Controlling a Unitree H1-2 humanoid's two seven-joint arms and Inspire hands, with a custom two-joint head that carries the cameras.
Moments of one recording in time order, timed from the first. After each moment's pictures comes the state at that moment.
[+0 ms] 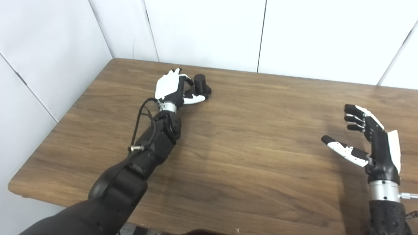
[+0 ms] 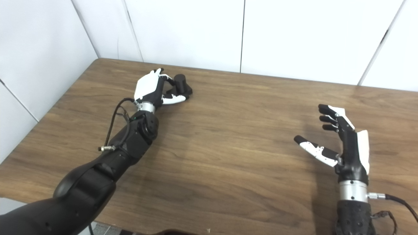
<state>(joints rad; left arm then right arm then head) -0.67 0.27 -0.25 0.90 0.58 0.11 0.40 -0.12 -0.15 0.02 -0.02 -0.34 -0.10 -0.16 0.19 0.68</state>
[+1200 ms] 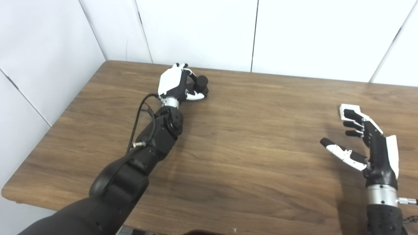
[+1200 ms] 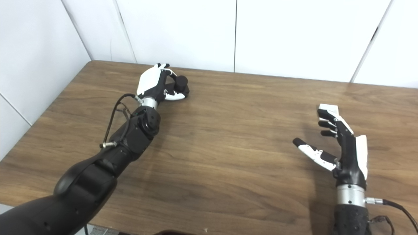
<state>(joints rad) -0.71 0.26 -0.28 0.94 0.51 0.06 0.40 -0.08 -0.13 0.00 -0.06 -0.36 -0.07 -0.16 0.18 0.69</state>
